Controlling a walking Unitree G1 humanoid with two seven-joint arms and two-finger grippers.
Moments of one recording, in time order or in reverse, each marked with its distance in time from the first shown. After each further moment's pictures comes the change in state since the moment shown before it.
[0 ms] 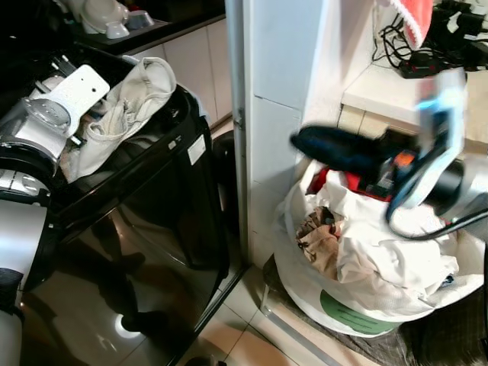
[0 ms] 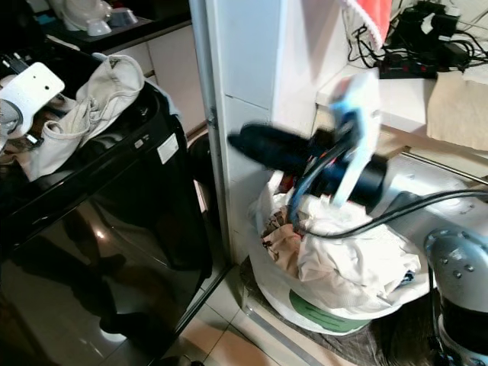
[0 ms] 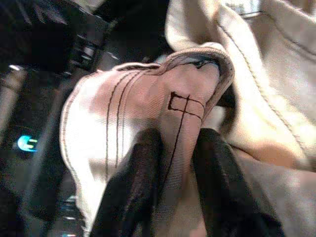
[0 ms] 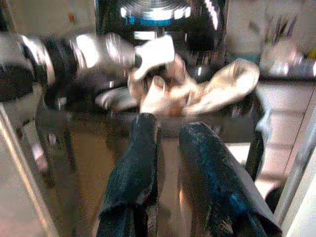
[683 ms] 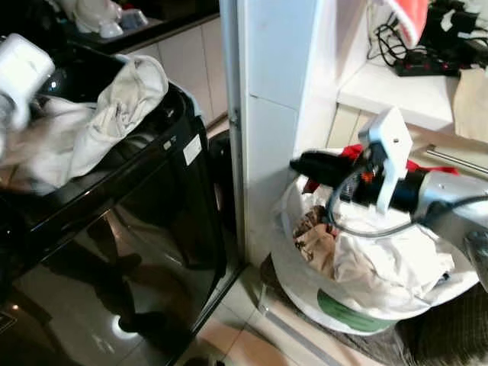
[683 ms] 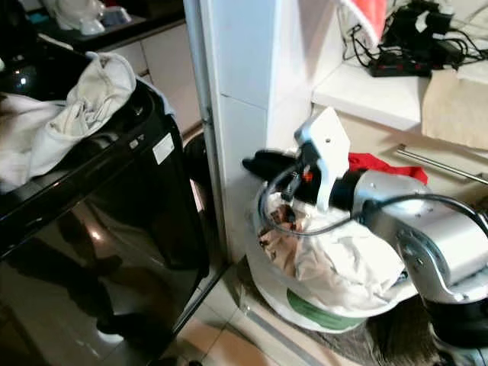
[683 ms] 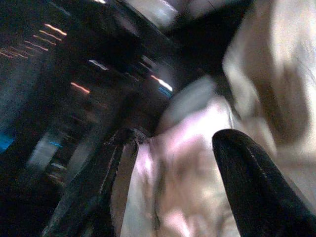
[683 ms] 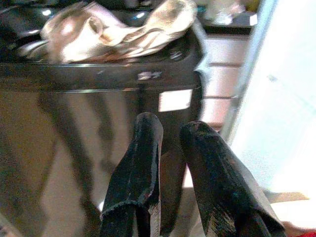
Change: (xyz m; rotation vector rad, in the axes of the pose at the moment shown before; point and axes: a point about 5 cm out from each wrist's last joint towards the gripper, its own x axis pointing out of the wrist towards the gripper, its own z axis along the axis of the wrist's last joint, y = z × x) left arm -0.041 0.061 -0.009 -0.112 -0.135 0.223; right arm 0.007 -0.032 -0.032 -0.090 0.171 -0.239
